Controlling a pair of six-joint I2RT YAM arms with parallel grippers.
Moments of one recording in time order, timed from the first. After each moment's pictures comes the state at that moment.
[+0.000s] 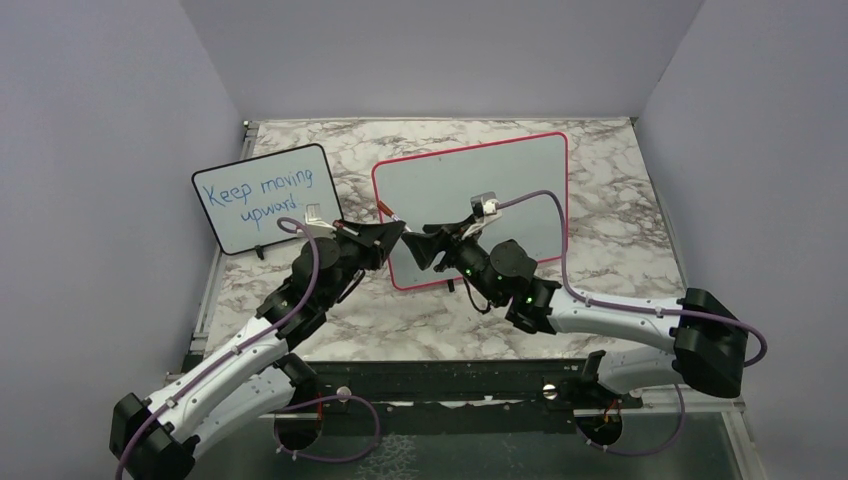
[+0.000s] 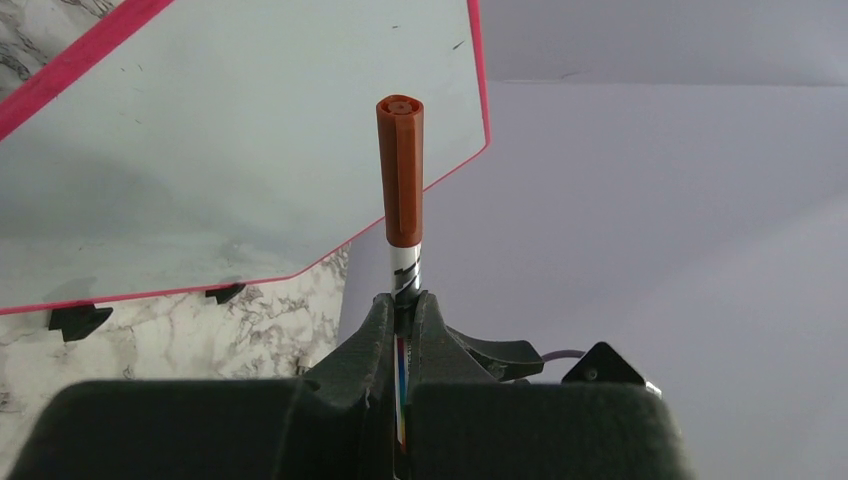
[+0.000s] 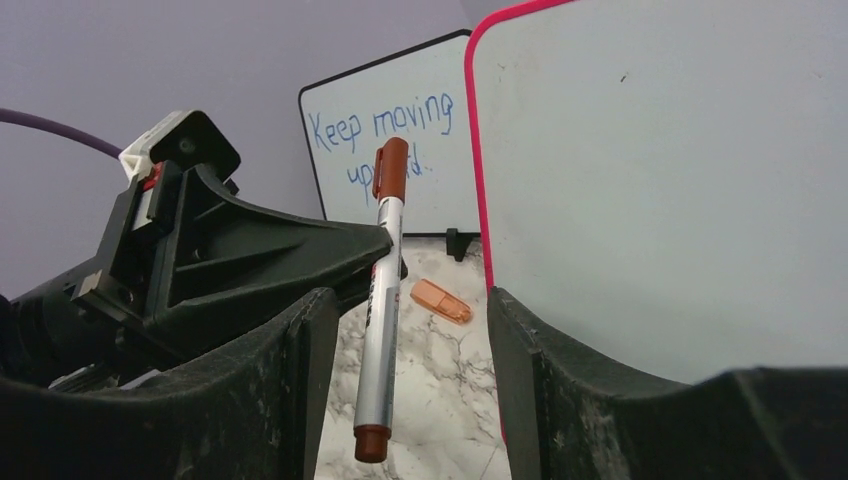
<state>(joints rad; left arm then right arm) -0.69 0.76 0.56 0.07 -0.21 -1.53 1.09 1.29 0.72 0.67 0.36 0.45</state>
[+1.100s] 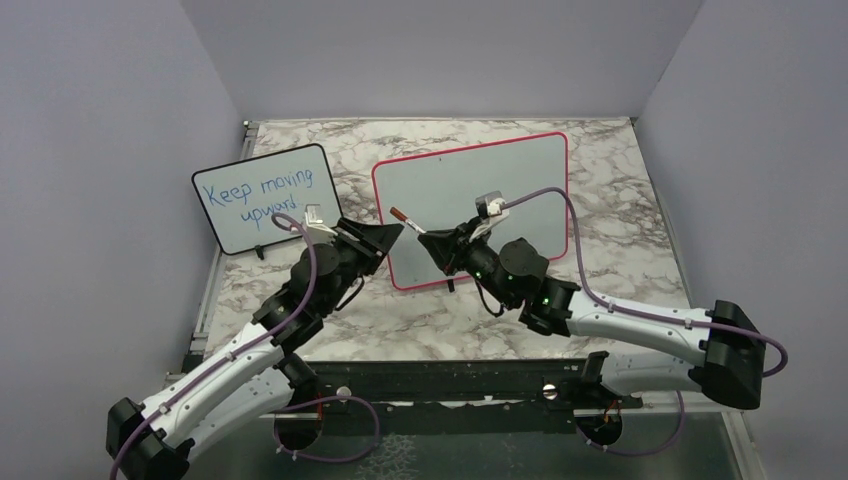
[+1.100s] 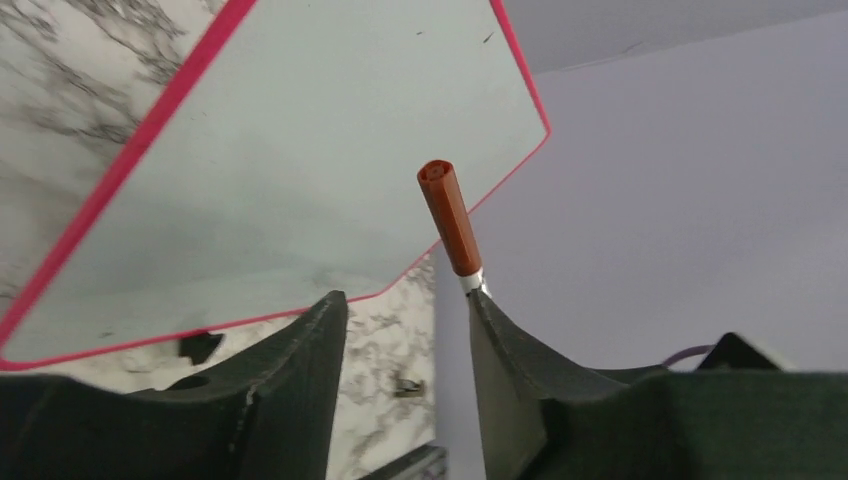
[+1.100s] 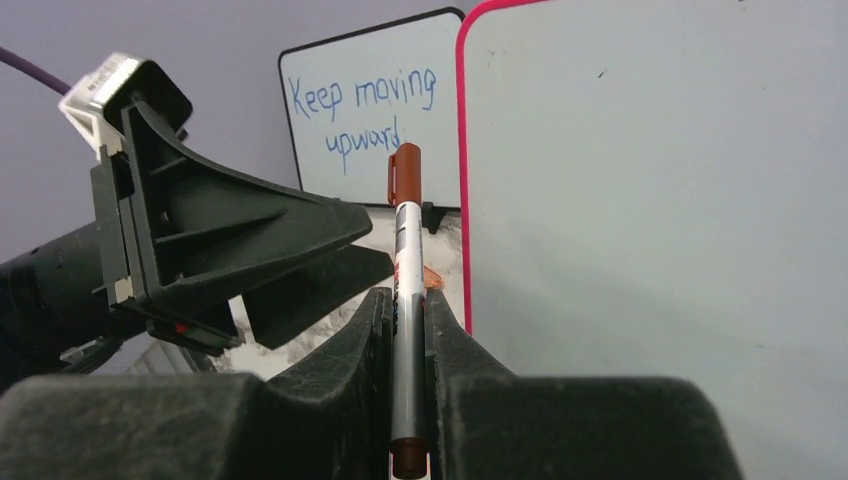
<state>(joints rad) -0.74 0.73 0.55 0.04 -0.28 -1.33 1.10 1.20 0.73 0.51 0.36 0.40</state>
